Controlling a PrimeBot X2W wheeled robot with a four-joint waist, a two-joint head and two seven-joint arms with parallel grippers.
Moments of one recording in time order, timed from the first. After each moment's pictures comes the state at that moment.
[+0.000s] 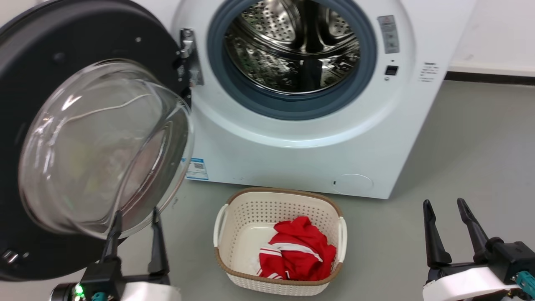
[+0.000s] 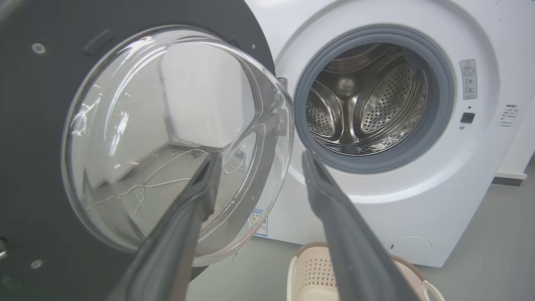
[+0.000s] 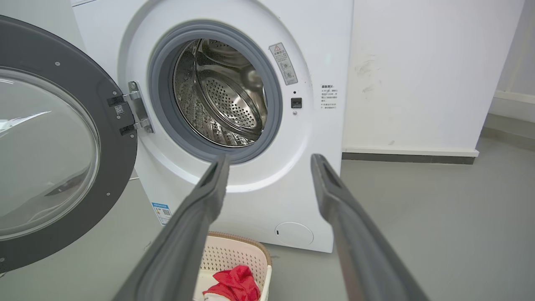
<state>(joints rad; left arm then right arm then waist) 0.11 0.05 0.04 -0.03 -0.08 0.03 -0.26 0.06 -0.05 -0.03 0.04 0.14 0.13 -0.21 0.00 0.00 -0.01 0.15</state>
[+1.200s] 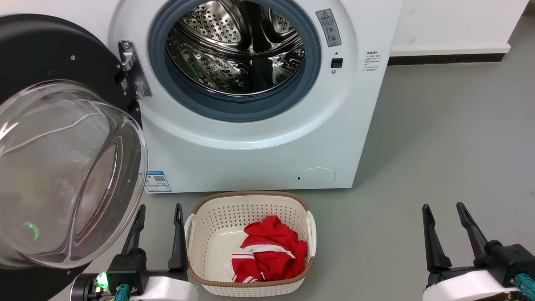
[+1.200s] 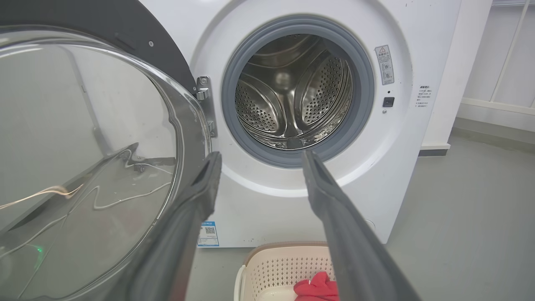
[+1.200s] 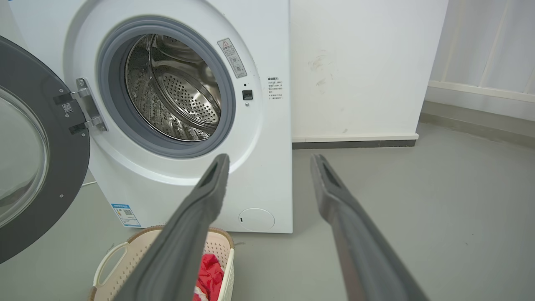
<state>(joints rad) 0.05 0.05 -0.05 0.03 -0.05 0.05 -0.26 0.08 -0.05 -0.04 0.01 0.11 0.13 -0.19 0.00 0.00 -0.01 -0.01</state>
